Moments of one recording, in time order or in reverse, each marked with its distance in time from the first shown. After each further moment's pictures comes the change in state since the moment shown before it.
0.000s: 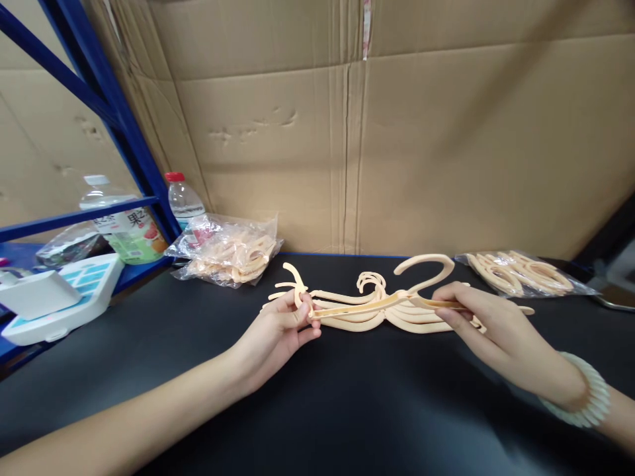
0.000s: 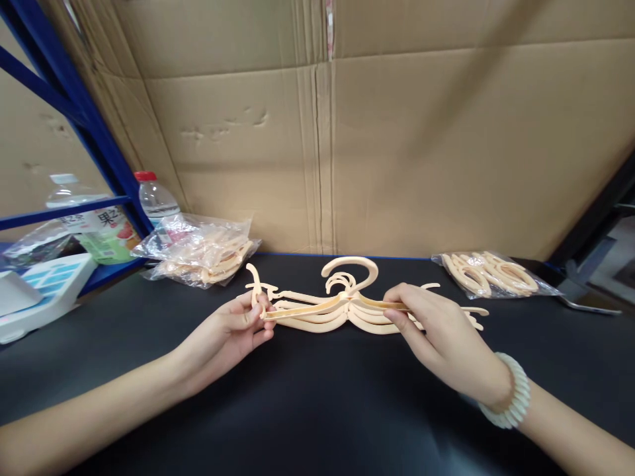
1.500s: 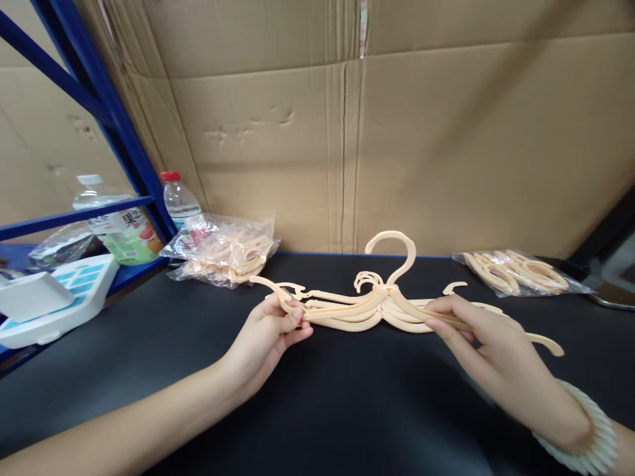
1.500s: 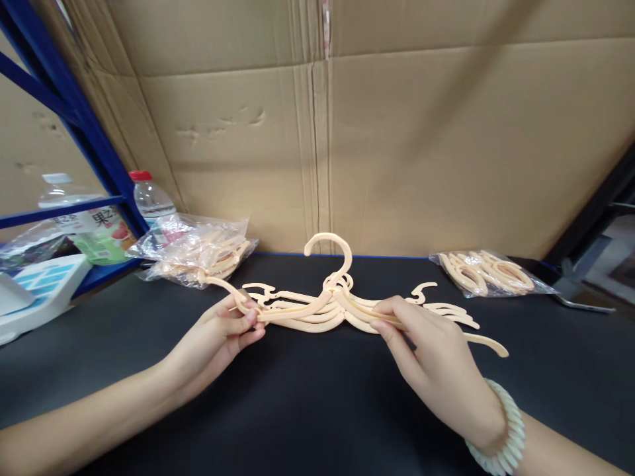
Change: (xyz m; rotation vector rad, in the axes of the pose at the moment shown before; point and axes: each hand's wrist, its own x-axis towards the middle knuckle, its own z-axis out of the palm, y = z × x) left_hand -0.006 0.001 0.010 0.104 0.307 0.045; right_hand -0.011 -0.025 0.012 -0.004 0.120 0.100
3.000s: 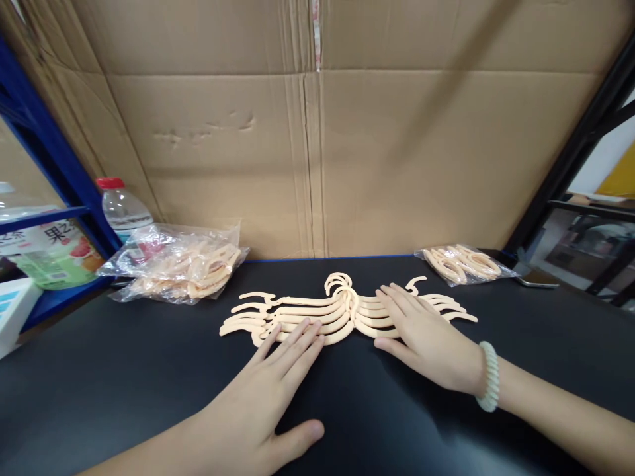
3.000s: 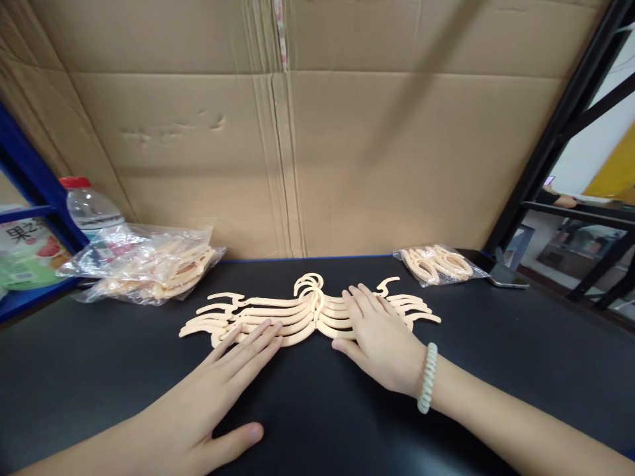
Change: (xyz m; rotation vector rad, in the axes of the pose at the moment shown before) left_hand -0.024 -0.023 -0.008 1.547 -0.729 0.708; right_hand 0.001 0.022 0.011 -0.383 -0.358 0.022
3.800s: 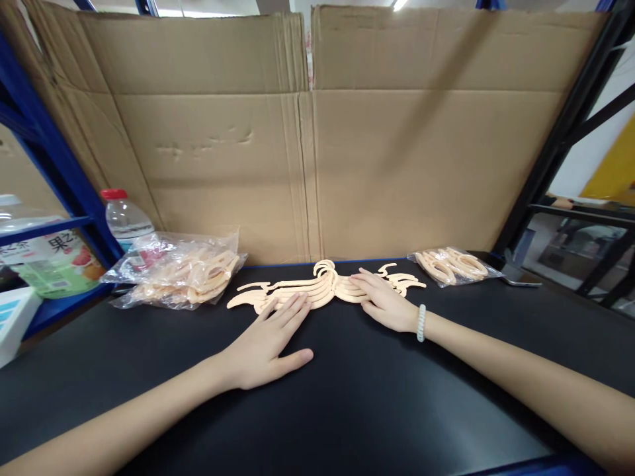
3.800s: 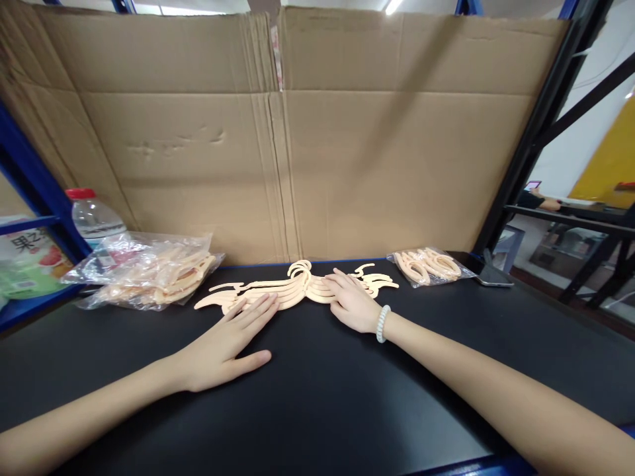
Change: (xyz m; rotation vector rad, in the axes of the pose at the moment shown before) left_hand 0.039 -0.051 -0.012 0.101 -0.034 -0.033; right_hand 0.061 0.033 0.030 0.153 0.041 -0.141
